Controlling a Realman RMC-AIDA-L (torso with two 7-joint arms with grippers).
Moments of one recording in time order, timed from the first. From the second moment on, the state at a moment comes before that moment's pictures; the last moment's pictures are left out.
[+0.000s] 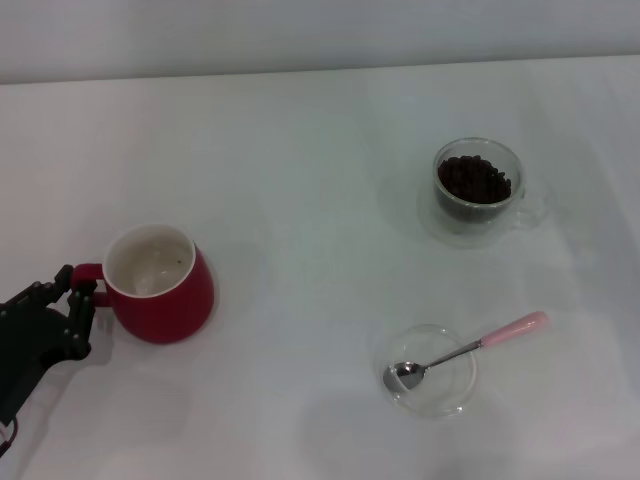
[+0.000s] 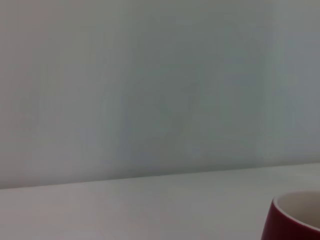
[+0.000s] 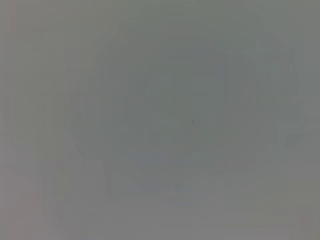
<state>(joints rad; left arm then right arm) -0.30 -2.08 0.07 -0.08 -1.31 -1.25 2.83 0.36 2.01 -0.09 -0.03 1.97 1.22 -2.74</state>
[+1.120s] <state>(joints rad) -0.45 -2.08 0.08 -0.07 -1.19 -1.16 2.83 0.37 2.01 -0.10 -0.02 1.96 1.23 -2.74</state>
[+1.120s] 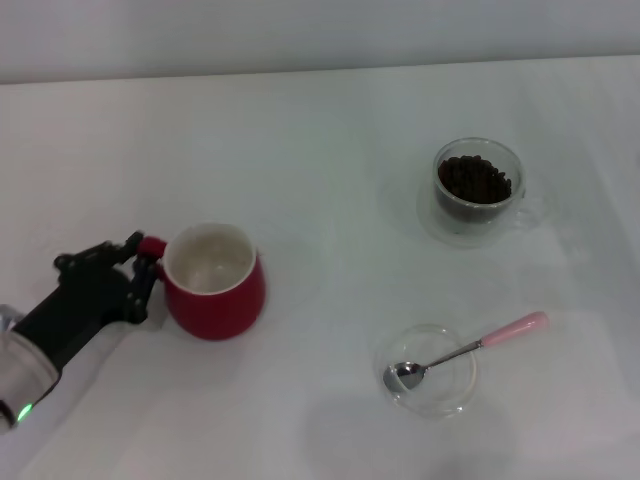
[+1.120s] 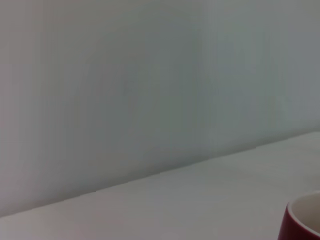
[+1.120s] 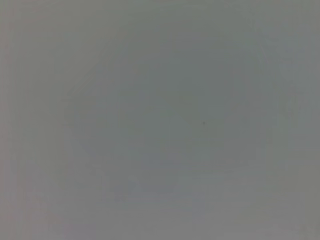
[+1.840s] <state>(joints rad) -0.60 -2.08 0.08 -0.08 -1.12 -1.05 2.83 0.38 2.01 -0.10 -0.02 1.96 1.25 -2.74</state>
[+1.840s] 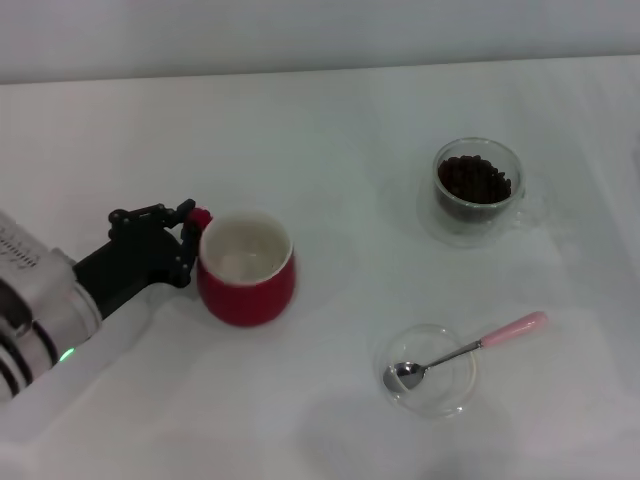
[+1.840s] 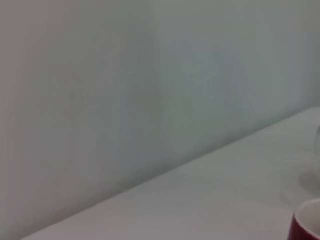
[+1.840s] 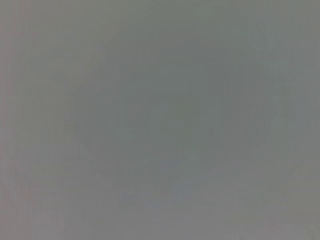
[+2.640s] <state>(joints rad) -0.73 -2.09 0.08 -0.14 -1.01 -0.93 2.82 0.38 2.01 -0.09 0.00 1.97 1.25 -2.74</state>
